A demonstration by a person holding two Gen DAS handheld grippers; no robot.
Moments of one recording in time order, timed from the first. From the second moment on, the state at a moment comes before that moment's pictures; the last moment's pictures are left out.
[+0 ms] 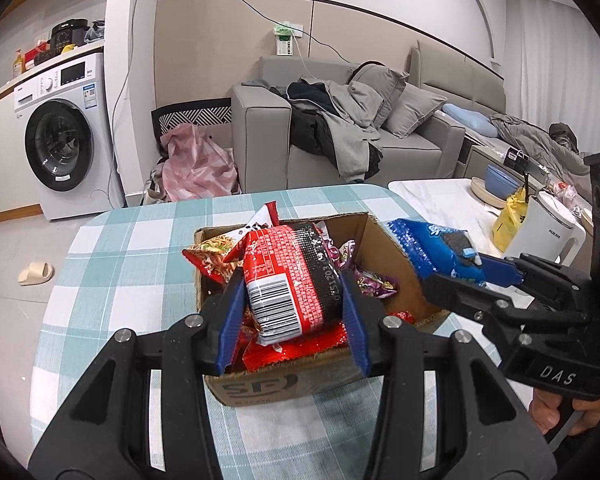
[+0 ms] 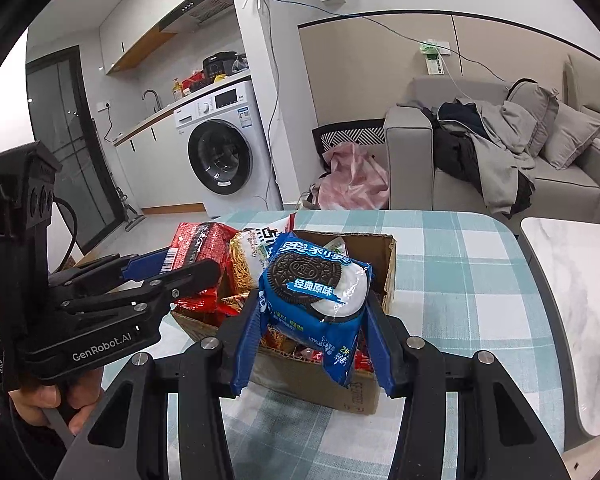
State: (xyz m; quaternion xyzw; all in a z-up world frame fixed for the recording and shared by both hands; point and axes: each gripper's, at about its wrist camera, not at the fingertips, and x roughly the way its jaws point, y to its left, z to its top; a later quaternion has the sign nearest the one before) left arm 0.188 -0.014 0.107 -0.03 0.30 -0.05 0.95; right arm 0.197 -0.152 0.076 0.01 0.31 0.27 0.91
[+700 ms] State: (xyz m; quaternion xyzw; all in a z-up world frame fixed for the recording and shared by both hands) left arm 0.243 -0.026 0.067 0.00 0.34 -0.06 0.94; right arm 0.236 -0.137 0.049 0.01 0.34 0.24 0.91
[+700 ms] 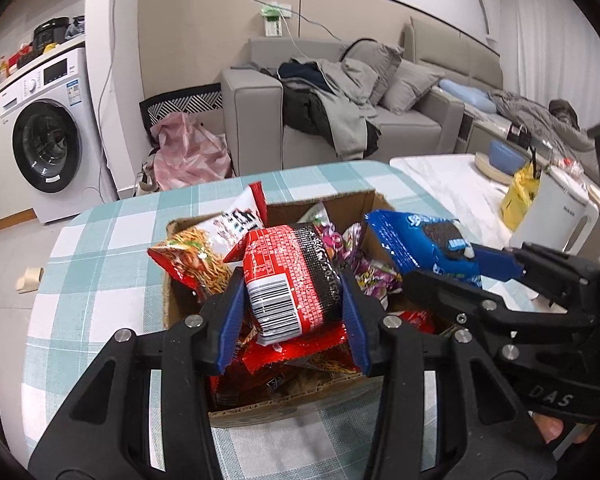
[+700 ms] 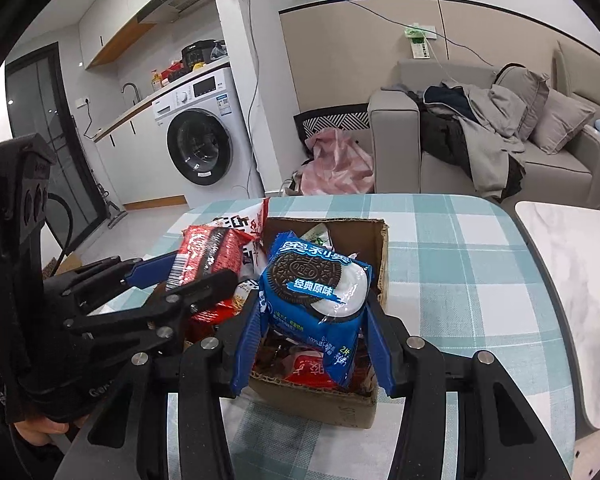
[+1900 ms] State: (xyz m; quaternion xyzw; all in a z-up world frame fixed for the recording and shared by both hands) left arm 0.223 0.003 0.070 -0.05 0.33 -0.04 0.94; right arm 0.219 -0.147 0.052 0.02 0.30 0.25 0.92
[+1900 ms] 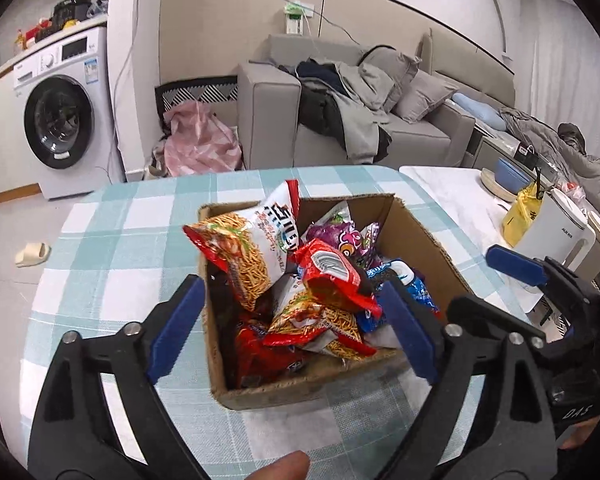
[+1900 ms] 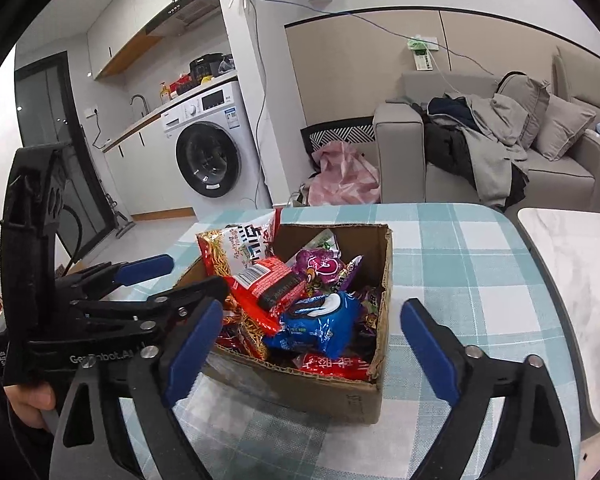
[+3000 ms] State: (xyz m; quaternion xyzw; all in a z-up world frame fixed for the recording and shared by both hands) left arm 0.066 0.009 0.049 -0.03 0.23 0.02 0.97; right arm 0.116 -0.185 0.044 0.02 0.18 0.32 0.93
